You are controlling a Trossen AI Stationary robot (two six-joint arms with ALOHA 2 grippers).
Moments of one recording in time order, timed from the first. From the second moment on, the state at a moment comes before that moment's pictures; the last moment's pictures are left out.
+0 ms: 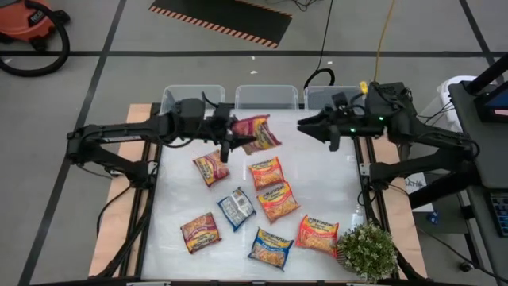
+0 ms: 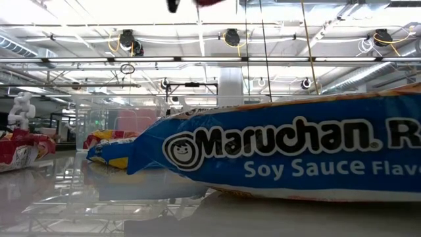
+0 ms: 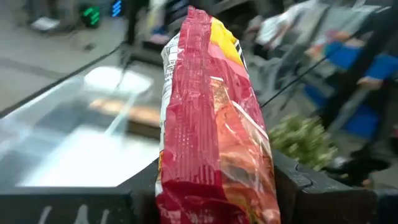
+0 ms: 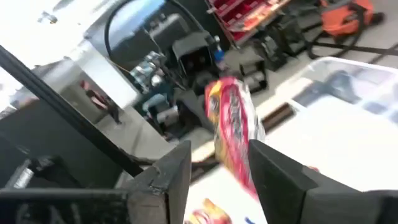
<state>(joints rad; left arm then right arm) 0.18 1.30 1.22 -0.06 0.19 -0.22 -0.14 0.99 1.24 -0.35 -0.07 0.63</state>
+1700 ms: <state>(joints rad) 0.65 1.16 0.70 -0.11 -0.46 -0.87 -0.08 1.14 1.24 -0.30 0.08 0.80</state>
